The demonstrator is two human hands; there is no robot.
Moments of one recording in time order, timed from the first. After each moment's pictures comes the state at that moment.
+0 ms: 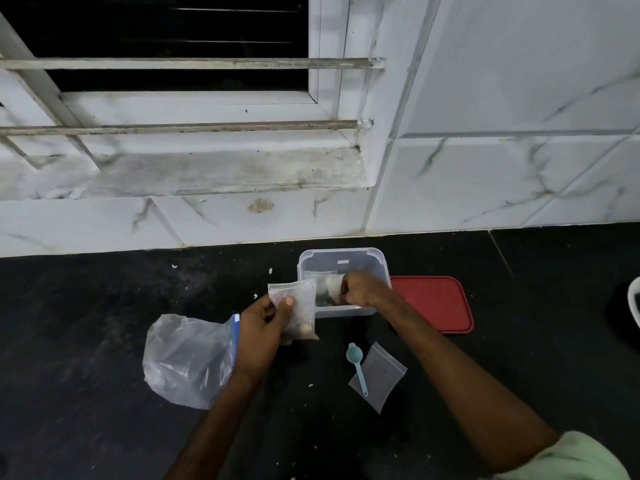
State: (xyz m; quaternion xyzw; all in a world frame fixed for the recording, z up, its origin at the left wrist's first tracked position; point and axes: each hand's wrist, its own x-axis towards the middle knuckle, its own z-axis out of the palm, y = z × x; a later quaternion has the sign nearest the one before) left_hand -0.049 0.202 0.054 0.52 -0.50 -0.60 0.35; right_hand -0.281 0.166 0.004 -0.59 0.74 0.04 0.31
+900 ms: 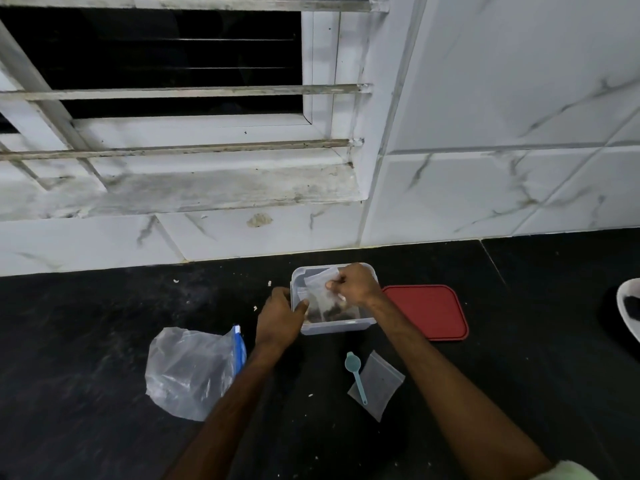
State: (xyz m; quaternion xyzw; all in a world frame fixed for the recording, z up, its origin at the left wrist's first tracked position) left_hand -0.082 0.160 0.032 0.61 -0.66 -0.41 0.14; right_hand -0.269 0.166 0.031 -0.51 0.78 -0.19 0.30
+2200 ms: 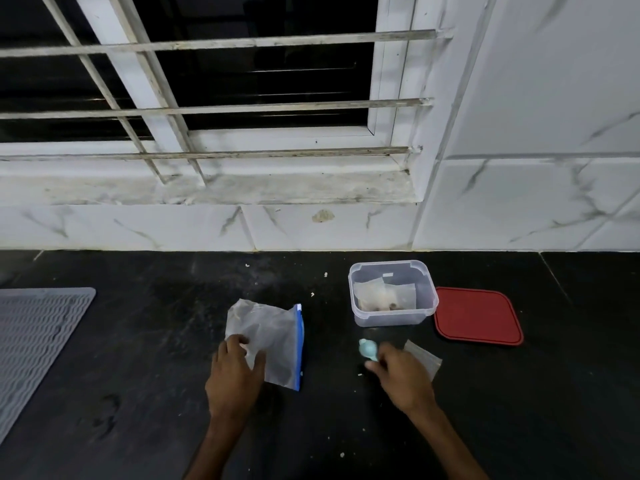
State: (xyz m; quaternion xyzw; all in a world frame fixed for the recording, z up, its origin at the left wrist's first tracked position) left_hand 0.105 0.260 0.022 0.73 -0.63 -0.18 0.17; right_hand -0.171 0.326 0.009 -0.54 0.79 -0.12 0.25
